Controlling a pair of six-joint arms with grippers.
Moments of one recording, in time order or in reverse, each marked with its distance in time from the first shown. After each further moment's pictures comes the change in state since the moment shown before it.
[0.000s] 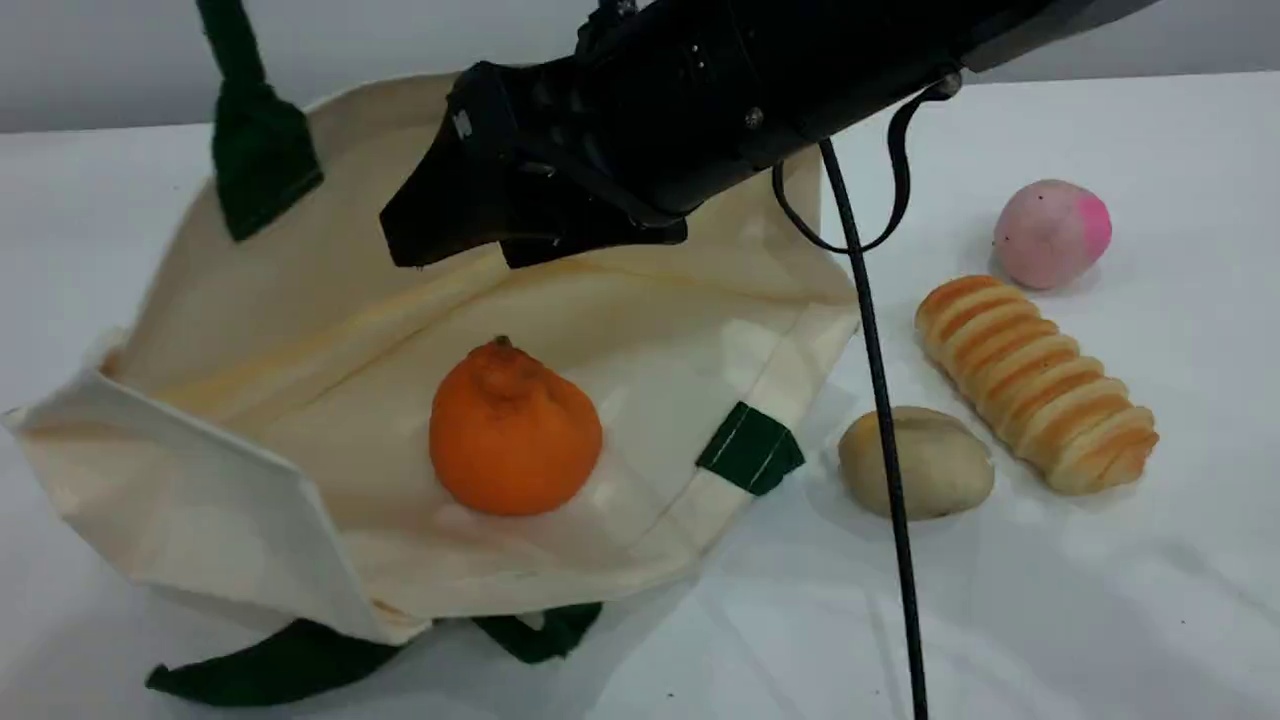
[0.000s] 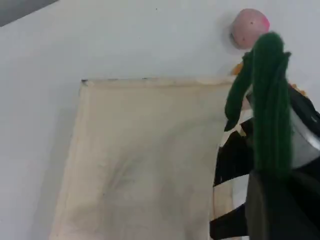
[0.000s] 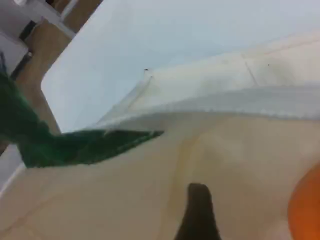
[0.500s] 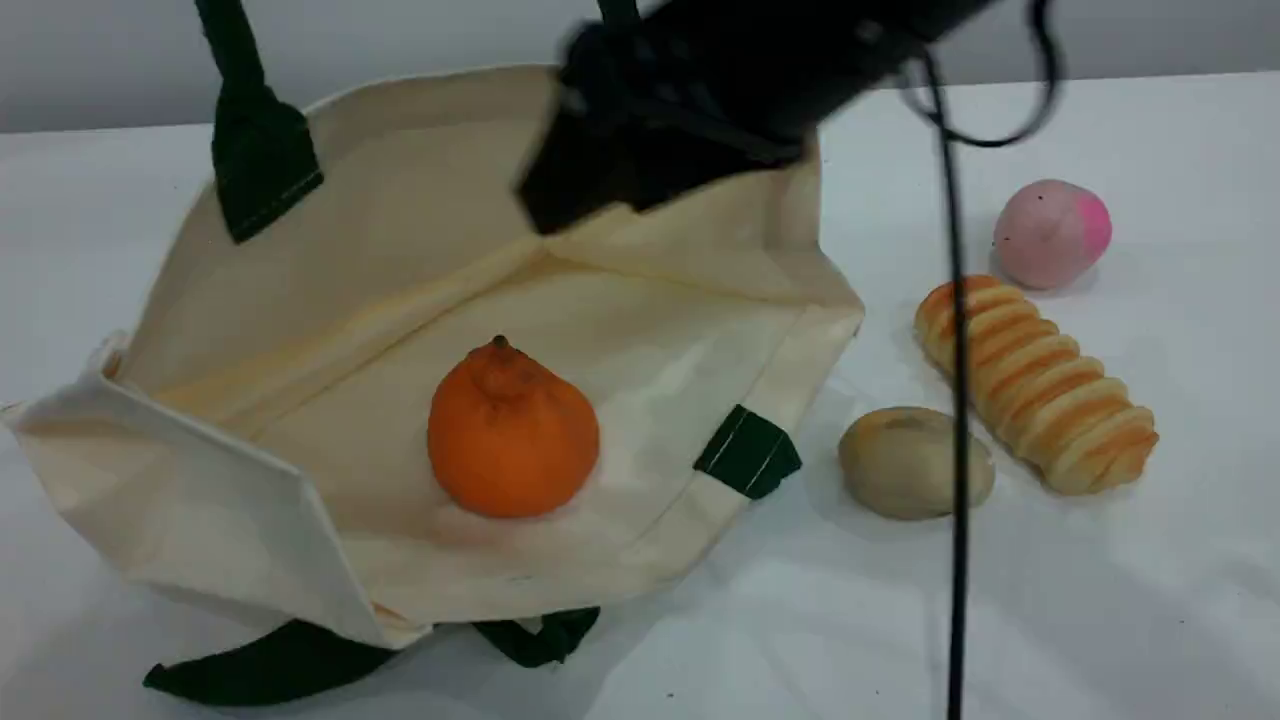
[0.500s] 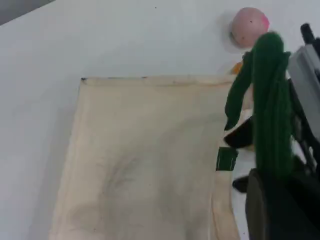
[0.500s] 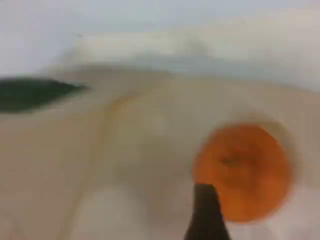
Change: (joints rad) left arm 0.000 0.000 0.000 -0.001 0.003 0.000; right arm -0.051 -0.133 0.036 -0.466 -0.161 0.327
